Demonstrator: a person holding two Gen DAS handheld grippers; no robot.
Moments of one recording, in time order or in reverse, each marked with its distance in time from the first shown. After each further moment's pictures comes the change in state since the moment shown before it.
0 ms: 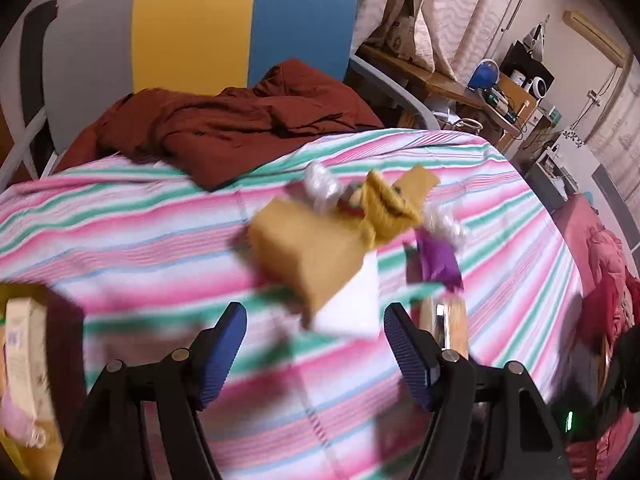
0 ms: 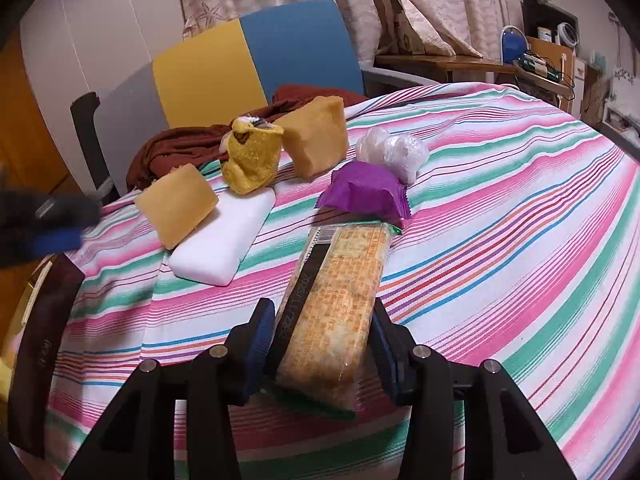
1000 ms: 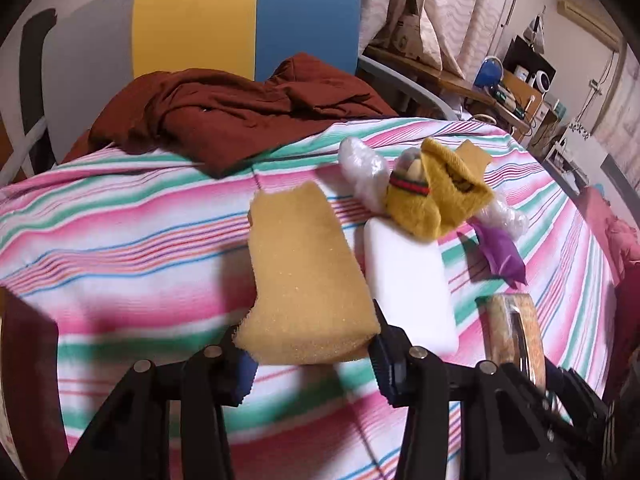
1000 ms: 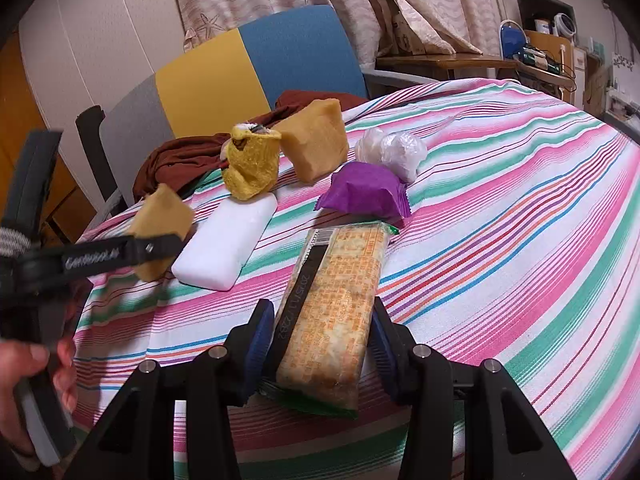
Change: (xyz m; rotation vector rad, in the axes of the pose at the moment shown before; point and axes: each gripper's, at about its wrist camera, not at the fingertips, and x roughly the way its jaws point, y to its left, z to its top) left arm 0.045 0.033 -0.026 0.031 -0.056 0.028; right arm 0.003 -0.008 -0.001 0.027 -0.019 0.037
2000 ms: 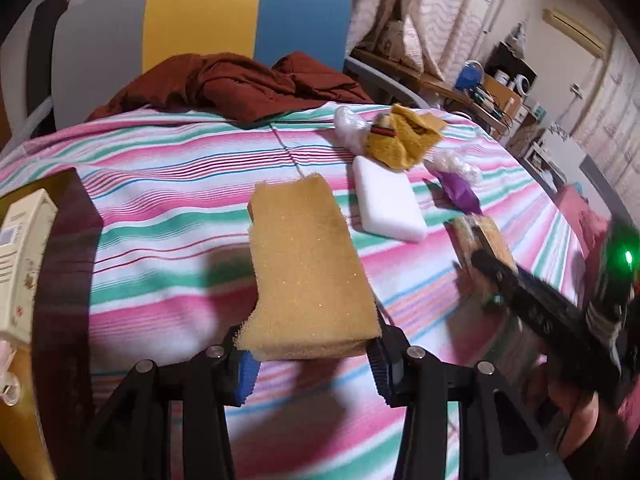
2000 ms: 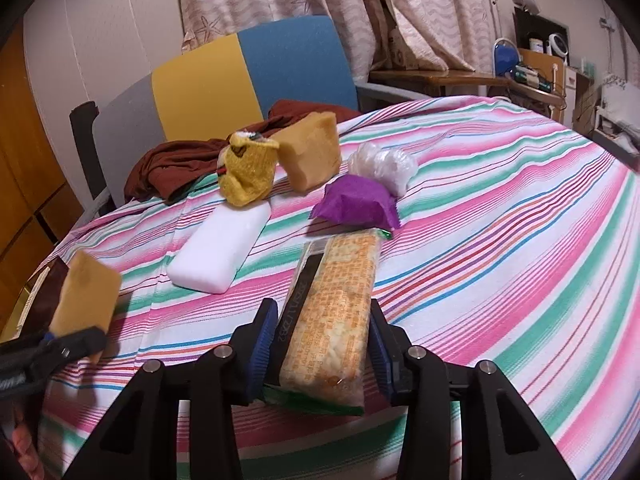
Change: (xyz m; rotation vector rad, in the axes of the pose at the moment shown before) left arm -0.066 0.020 -0.074 0.009 -0.011 -0.079; right arm -0.010 0.007 -0.002 -0.038 -0.047 -0.069
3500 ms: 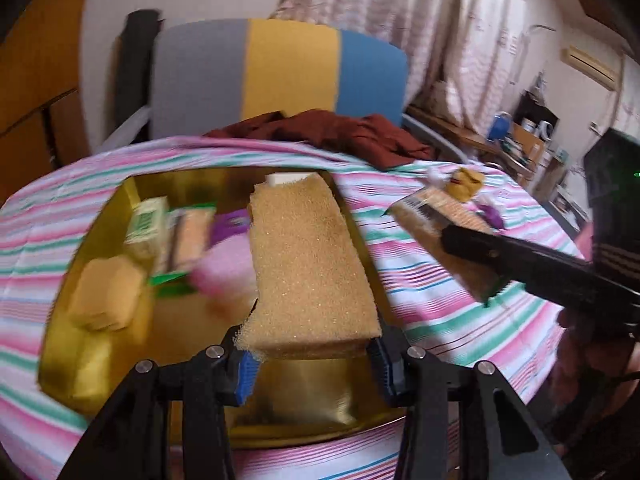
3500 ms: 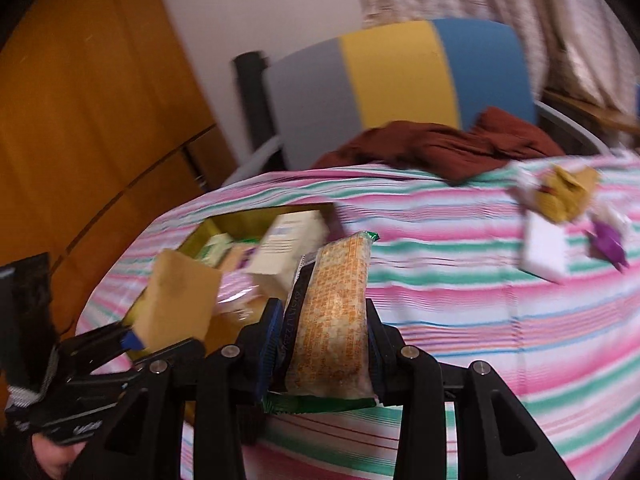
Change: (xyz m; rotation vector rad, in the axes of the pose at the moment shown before) left arm -0.171 0.146 -0.095 -0.107 -0.169 0.136; right arm -0.089 0.245 -0.028 -0.268 0.099 0.476
